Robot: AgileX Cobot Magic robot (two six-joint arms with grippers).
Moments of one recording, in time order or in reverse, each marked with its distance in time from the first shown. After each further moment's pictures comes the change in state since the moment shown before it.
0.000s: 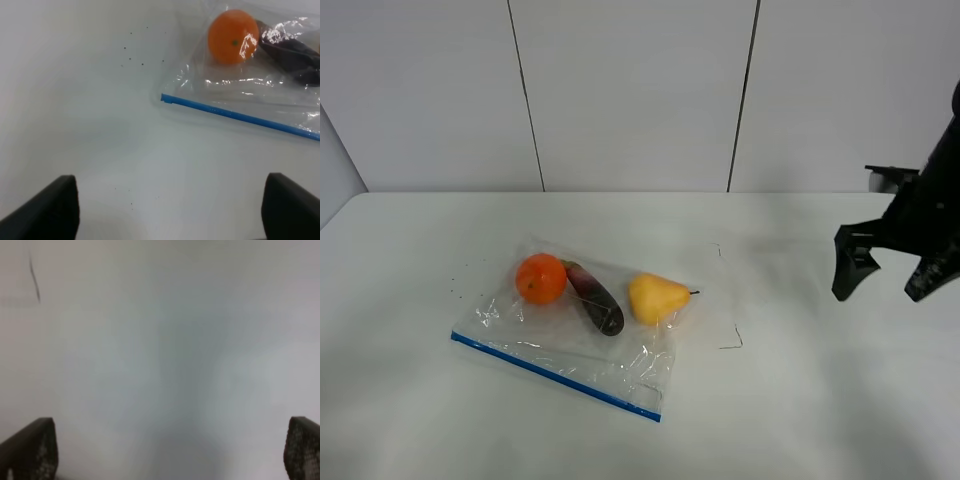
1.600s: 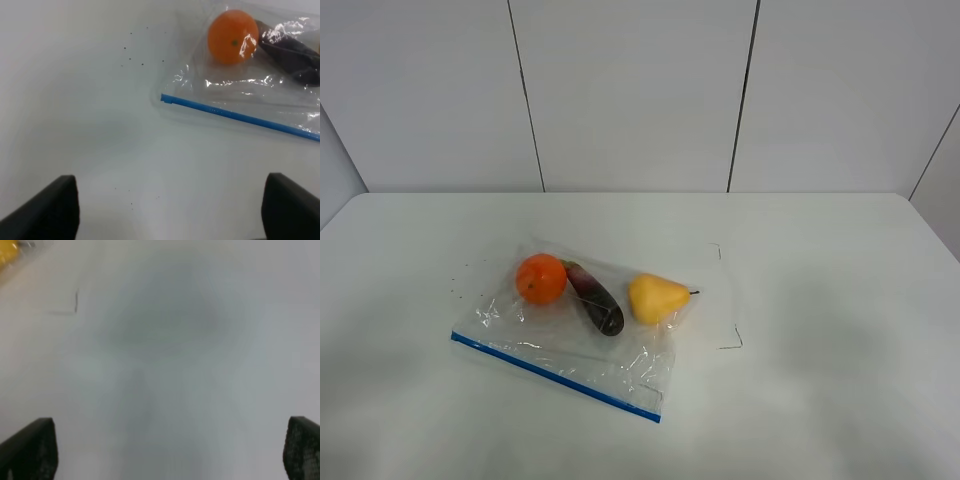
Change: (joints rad) left arm 0.000 0.000 0.000 0.000 0.000 0.000; right arm 0.046 -1.458 0.688 -0.069 -0.182 0.045
